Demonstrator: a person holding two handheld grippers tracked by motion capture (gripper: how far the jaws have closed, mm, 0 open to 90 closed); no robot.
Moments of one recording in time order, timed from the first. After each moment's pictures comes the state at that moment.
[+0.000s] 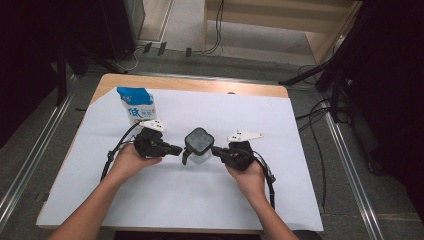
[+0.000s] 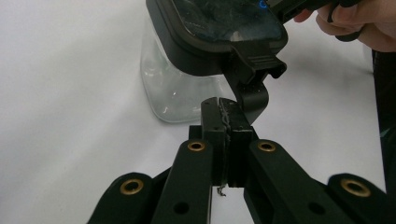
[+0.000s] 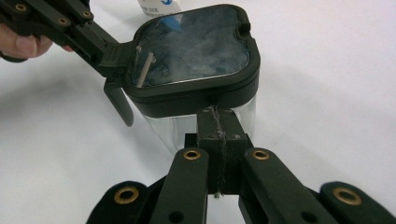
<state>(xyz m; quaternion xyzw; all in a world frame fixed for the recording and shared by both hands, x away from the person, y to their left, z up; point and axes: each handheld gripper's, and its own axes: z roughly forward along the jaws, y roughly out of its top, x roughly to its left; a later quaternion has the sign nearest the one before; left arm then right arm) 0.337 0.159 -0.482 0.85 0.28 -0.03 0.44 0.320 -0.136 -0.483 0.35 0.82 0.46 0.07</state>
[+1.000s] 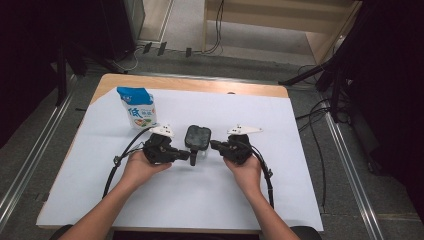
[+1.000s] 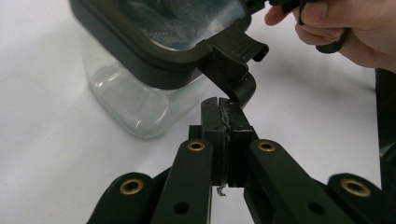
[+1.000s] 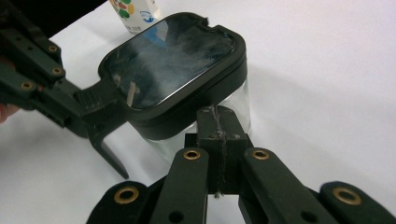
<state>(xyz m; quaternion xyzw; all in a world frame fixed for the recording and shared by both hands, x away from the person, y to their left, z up) 0.322 0.133 -0.487 0.84 0.31 -0.03 0.44 0.341 -0.132 -0.488 0.38 0.80 0.47 0.06</state>
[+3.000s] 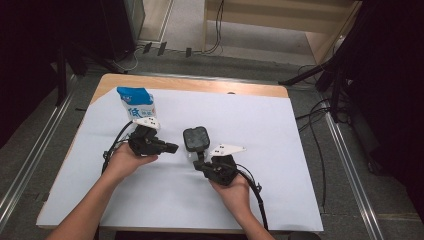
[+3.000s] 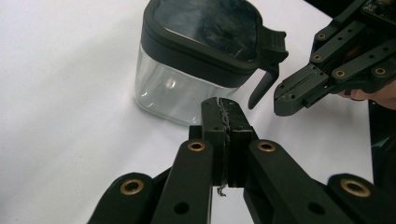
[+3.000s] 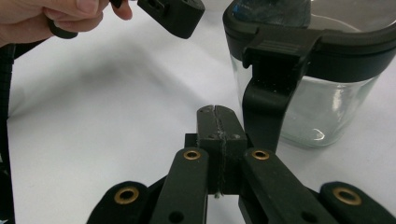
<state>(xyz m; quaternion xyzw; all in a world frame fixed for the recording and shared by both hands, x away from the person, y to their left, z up) 0.336 0.175 -0.473 0.84 0.30 -0.03 0.45 0.284 -0.095 -0.498 0.34 0.82 0.47 0.03</state>
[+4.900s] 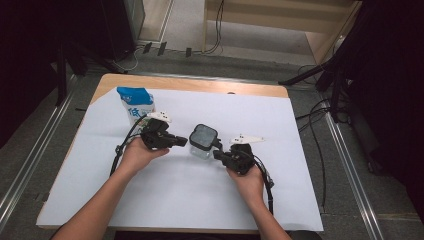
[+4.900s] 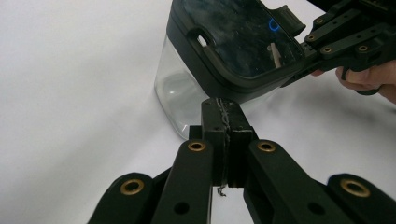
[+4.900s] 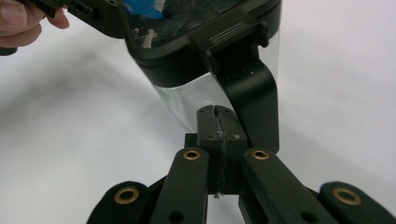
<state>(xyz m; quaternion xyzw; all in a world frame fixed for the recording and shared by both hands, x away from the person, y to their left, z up) 0.361 0.146 -0.474 0.83 0.33 -0.02 0.44 0.321 -0.143 -0.502 0.40 0.80 0.45 0.05</state>
